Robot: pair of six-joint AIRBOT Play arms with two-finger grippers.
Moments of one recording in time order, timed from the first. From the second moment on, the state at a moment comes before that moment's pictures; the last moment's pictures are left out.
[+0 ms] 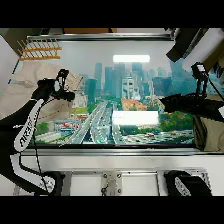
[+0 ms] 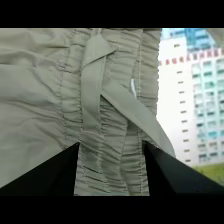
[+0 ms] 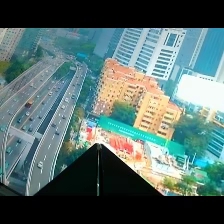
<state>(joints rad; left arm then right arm) -0.06 -1.72 1.36 1.68 -0.86 -1.52 -0.06 -0.81 0.92 -0.93 1.03 1.11</state>
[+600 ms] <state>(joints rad) -0.18 -1.69 1.52 1.60 -0.97 -1.55 -0.06 -0.81 0.92 -0.91 1.03 1.11</state>
